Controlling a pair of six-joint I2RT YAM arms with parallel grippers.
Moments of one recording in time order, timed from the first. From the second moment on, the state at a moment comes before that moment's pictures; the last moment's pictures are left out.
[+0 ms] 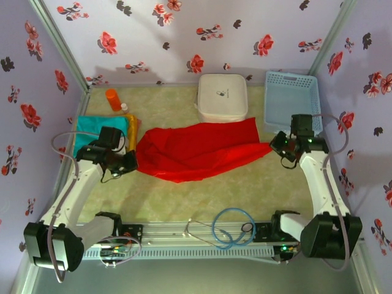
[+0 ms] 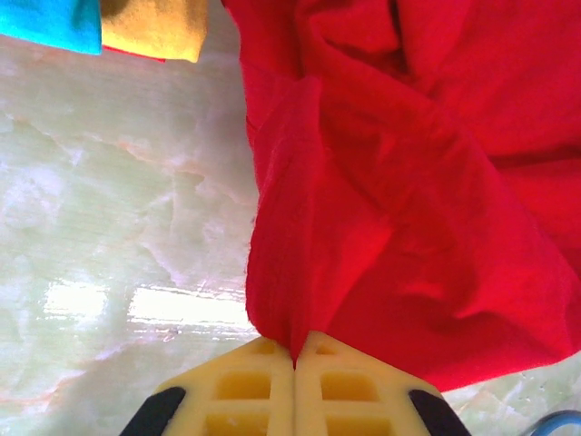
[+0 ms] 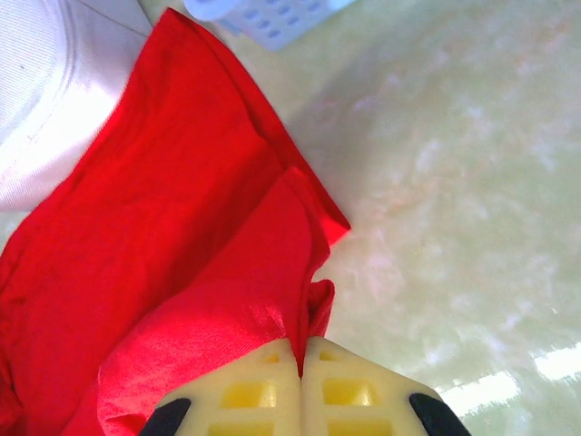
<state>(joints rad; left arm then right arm) -0.20 1.06 0.89 -1.02 0.20 -0.47 -0.06 1.10 0.96 -0.88 -0.17 0.61</state>
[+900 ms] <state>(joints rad) -0.19 1.56 1.45 -1.09 0.33 -0.46 -0.16 1.15 0.93 -0.89 -0.17 0.62</state>
